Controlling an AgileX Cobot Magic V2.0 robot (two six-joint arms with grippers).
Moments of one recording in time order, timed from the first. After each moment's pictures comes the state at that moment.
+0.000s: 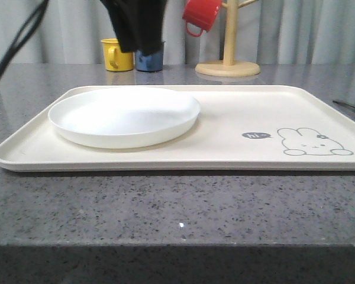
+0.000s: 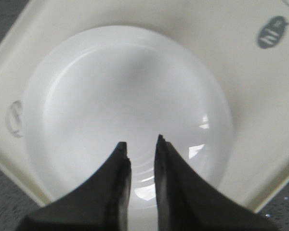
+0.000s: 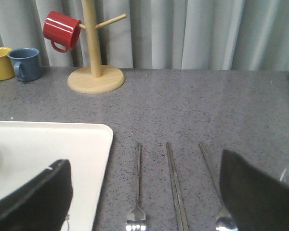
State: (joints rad) left arm -0.67 1.76 -1.76 0.07 1.24 0.14; right arm -0.03 0.40 -0.58 0.11 0.43 -0.04
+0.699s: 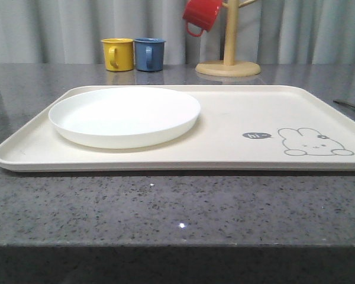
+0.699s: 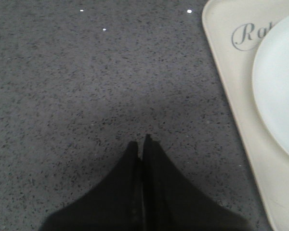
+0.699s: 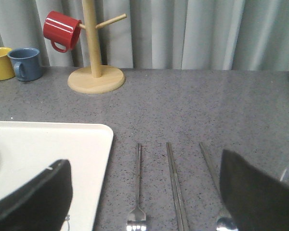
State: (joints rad) left arm -0.09 1.15 -1.01 -0.06 0.75 0.13; right arm -0.03 0.40 -0.58 0.11 0.43 -0.04
